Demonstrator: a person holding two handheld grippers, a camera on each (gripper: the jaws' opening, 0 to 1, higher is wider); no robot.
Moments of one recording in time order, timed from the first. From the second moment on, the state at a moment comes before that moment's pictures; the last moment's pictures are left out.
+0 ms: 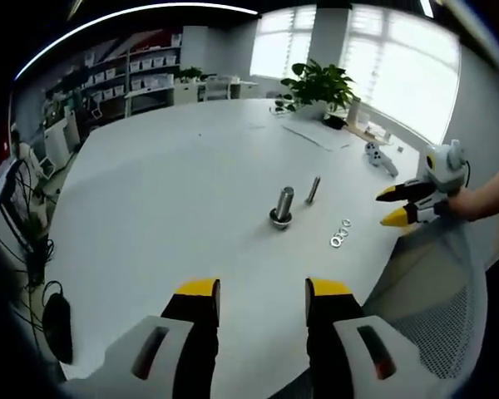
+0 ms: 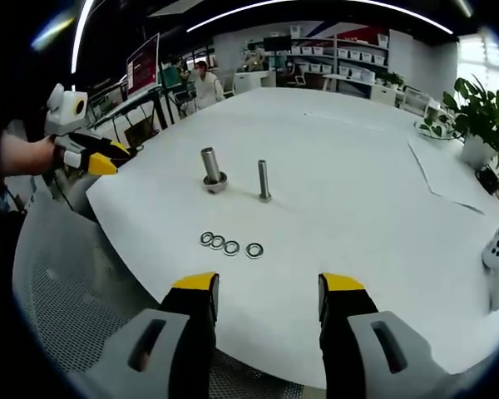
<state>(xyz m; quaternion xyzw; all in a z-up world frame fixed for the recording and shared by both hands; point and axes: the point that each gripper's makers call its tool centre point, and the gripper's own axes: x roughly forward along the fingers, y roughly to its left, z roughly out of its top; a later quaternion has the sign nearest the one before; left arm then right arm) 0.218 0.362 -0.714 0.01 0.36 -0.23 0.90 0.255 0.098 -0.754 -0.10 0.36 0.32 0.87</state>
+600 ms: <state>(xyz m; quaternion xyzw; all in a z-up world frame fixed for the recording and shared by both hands) 0.213 0.354 -0.718 -0.01 0.34 -0.23 0.91 0.256 0.097 -0.755 -0.10 0.36 0.32 0.87</state>
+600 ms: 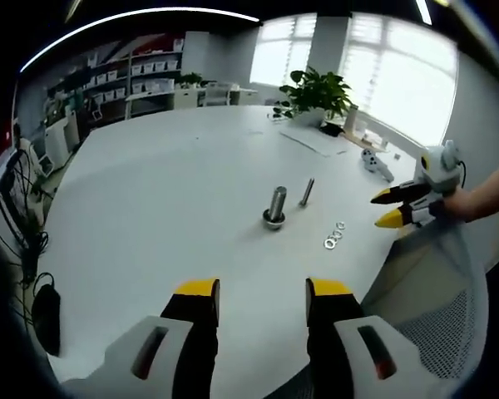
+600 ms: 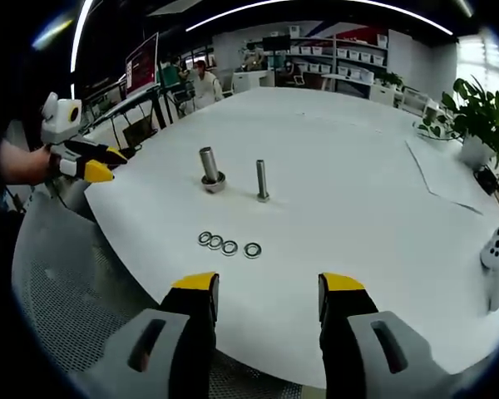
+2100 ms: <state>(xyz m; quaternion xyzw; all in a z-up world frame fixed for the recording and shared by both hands) 0.190 0.350 -0.727 0.00 0.33 -0.23 0.92 0.256 0.094 -0.757 -0.11 0.36 0.32 0.87</state>
